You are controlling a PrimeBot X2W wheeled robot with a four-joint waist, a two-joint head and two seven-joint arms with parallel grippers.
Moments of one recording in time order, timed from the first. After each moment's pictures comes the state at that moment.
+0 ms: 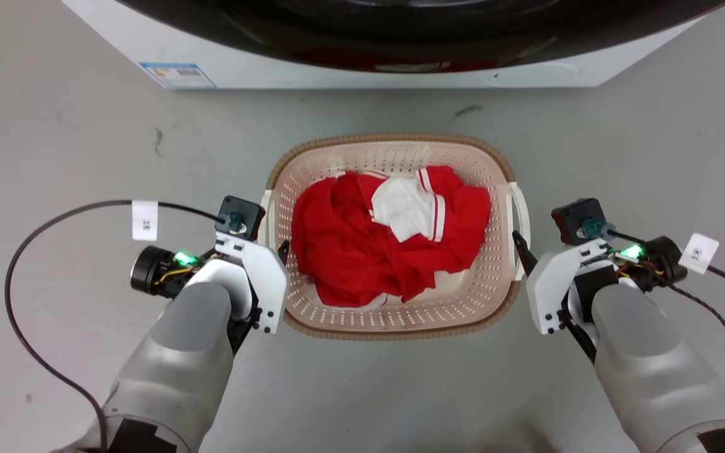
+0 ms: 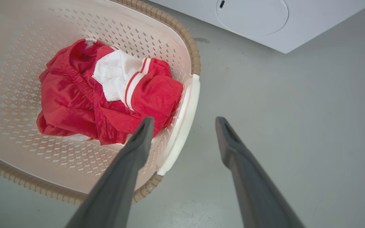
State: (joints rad) left arm -0.86 0.09 -0.37 1.27 -0.17 -0.13 -0.08; right arm -0.80 -0.05 0.11 1.24 -0.16 0.13 -0.21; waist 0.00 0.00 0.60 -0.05
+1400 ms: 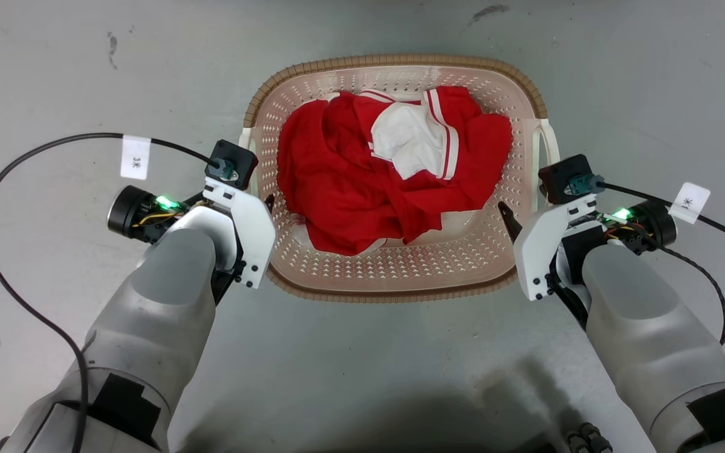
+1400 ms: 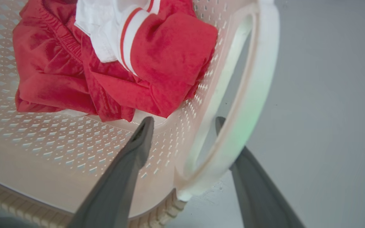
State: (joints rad) left arm -1.00 0.14 -0.60 1.29 -0.31 -0.13 -0.02; right arm -0.92 -0.05 0.31 1.28 0.07 0.13 -0.12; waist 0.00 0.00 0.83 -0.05
